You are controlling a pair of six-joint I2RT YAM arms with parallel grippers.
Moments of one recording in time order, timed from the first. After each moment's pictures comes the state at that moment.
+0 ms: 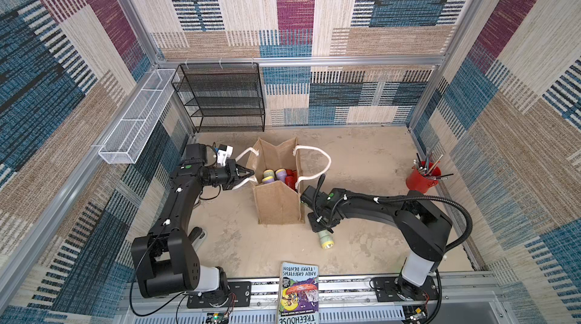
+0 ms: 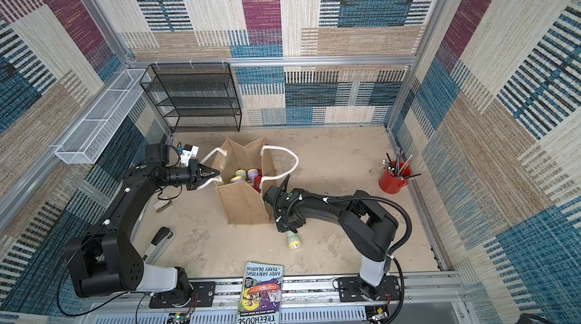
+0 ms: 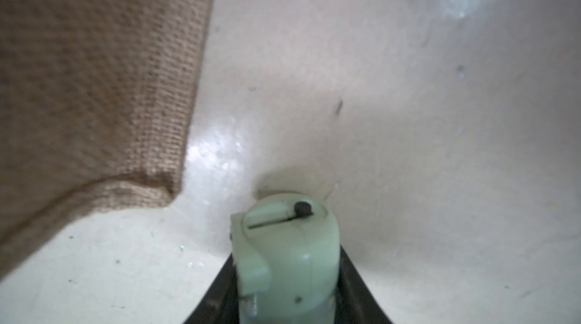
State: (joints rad) left arm 0.14 1.42 1.14 -0.76 1.05 -0.36; right arm 0.91 1.77 1.08 -0.74 0.06 0.62
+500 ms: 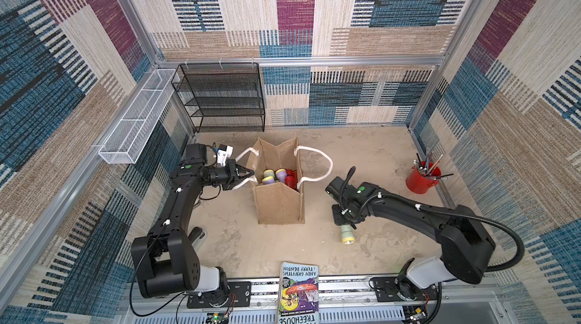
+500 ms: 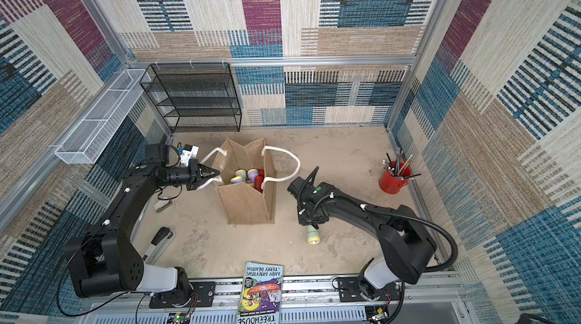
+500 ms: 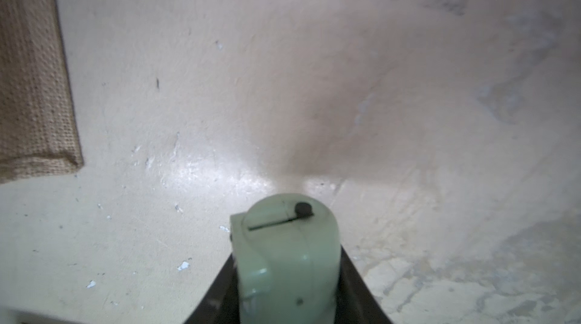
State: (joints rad) left arm 0.14 1.42 1.14 -0.76 1.05 -0.36; right arm 0.71 1.44 0.98 -0.89 0.11 0.65
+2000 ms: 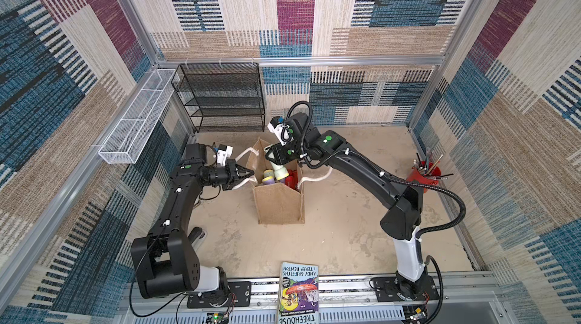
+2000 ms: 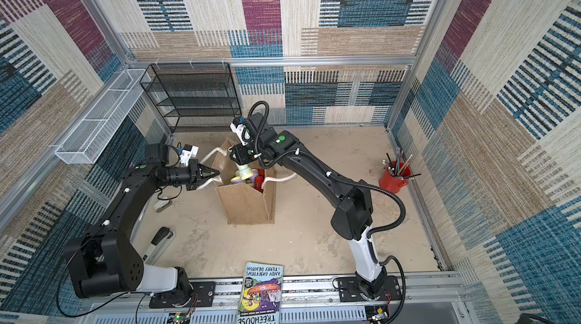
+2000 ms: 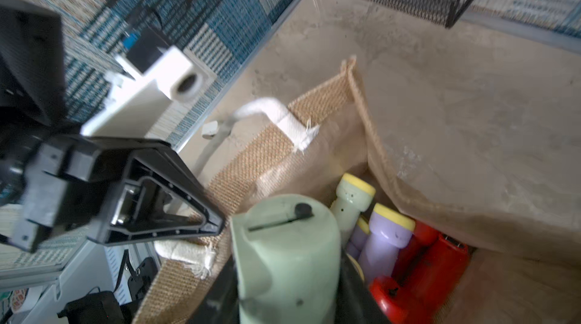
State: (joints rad) left arm 0.14 1.42 1.14 -0.77 1.05 -0.36; right arm 0.80 2.04 2.07 -0.75 -0.26 0.29
